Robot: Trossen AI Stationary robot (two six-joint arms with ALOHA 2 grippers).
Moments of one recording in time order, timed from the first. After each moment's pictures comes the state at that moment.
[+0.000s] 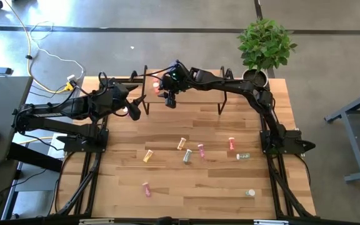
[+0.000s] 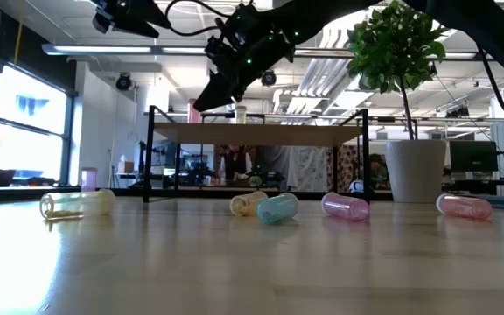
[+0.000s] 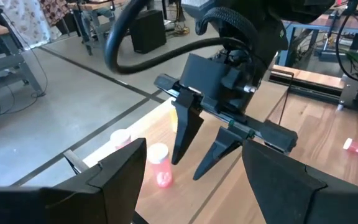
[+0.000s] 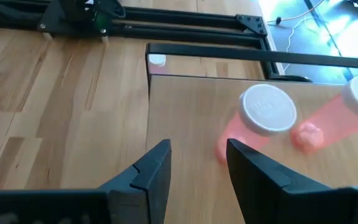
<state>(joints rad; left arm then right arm) 0.20 0.82 0.85 -0.37 -0.62 -0.10 -0.37 2.15 1.95 -0.45 -0.24 -0.32</state>
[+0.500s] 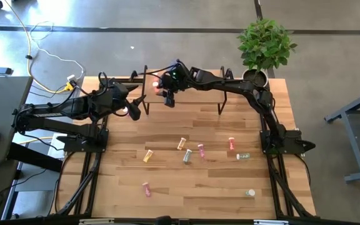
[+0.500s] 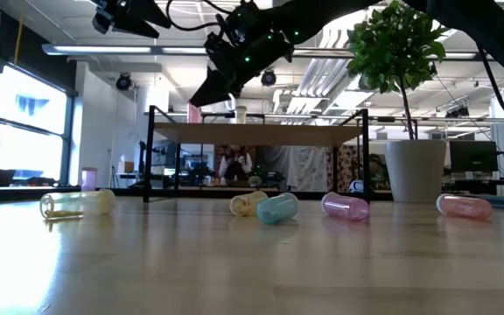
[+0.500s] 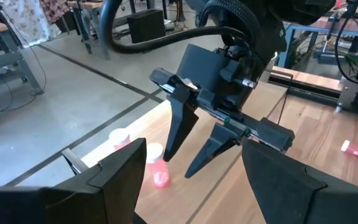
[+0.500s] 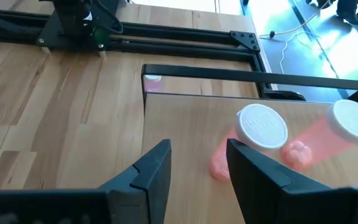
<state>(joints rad) 0.20 0.82 0.85 -0.37 -0.62 -0.12 -0.37 2.15 1.95 -0.40 -0.24 -0.32</state>
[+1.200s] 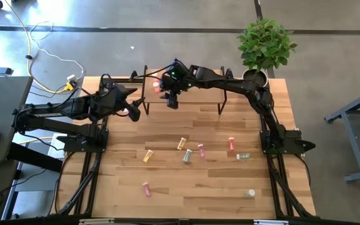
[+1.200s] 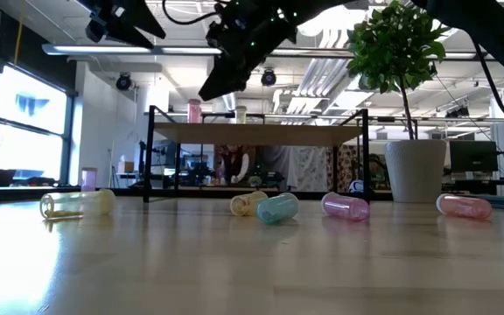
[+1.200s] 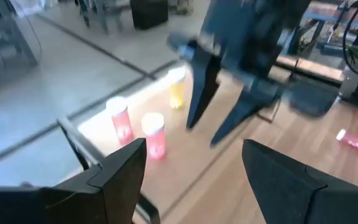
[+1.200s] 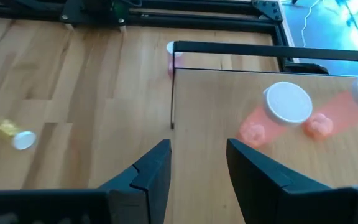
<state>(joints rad) 0.20 0.82 0.85 -0.49 -0.60 -0.26 -0.35 2.15 2.08 -0.68 -0.24 -0.31</state>
